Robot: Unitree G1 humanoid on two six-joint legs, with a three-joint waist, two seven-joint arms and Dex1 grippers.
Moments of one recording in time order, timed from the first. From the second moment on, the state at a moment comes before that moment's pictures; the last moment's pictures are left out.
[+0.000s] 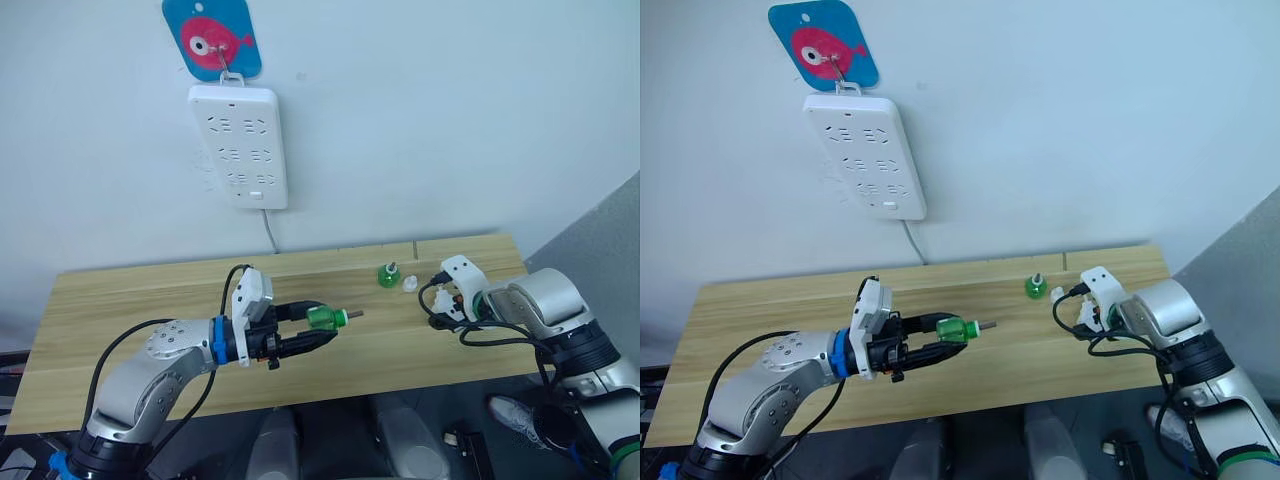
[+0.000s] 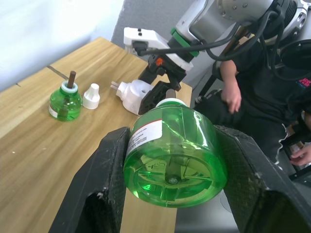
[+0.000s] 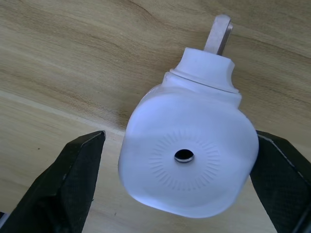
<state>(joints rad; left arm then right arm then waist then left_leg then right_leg) -0.07 0.63 -0.05 -0.40 -0.67 0.54 -0.95 -0.59 -0.63 0.30 0.03 0.37 1.40 0.37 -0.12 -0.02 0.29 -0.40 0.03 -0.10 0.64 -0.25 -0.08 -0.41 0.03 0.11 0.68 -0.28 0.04</state>
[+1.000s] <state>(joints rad) -0.43 0.66 -0.01 -0.18 -0.77 0.71 -1.13 -0.45 -0.44 -0.58 -0.51 1.04 1.61 0.61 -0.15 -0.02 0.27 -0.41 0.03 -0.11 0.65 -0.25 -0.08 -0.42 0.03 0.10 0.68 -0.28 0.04</state>
